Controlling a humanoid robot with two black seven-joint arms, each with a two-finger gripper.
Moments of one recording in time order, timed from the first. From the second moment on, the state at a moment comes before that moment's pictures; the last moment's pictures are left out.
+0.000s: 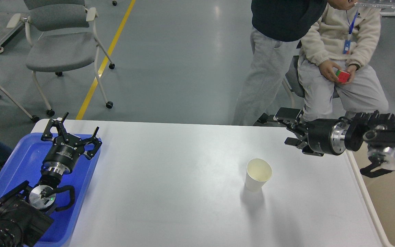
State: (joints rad) left arm -0.56 0.27 -0.94 -0.27 -0.14 -0.79 -0.32; right arm 1.57 -0.68 -0.71 1.46 -0.14 -0.07 0.25
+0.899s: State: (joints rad) left arm -0.56 0.27 -0.94 -0.27 -0.14 -0.79 -0.32; right arm 1.33 -0.55 -0.67 1.32 -0.35 -0.18 0.27
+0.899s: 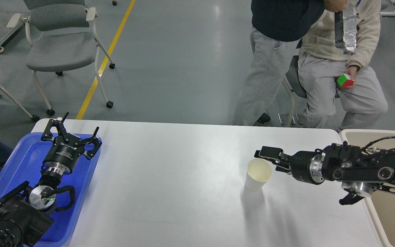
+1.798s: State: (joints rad) left arm -0.56 0.27 -0.94 -0.27 -0.14 -0.79 -0.32; right arm 1.15 -0.52 -0.54 1.15 -0.56 -0.18 0.26
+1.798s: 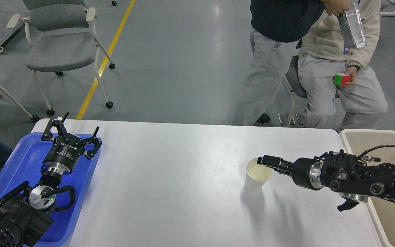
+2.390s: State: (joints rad) left arm -0.56 0.27 -0.94 -0.27 -0.14 -0.79 -0.32; right arm 1.07 -0.48 -0.48 1.08 -0.63 -0.18 0.23
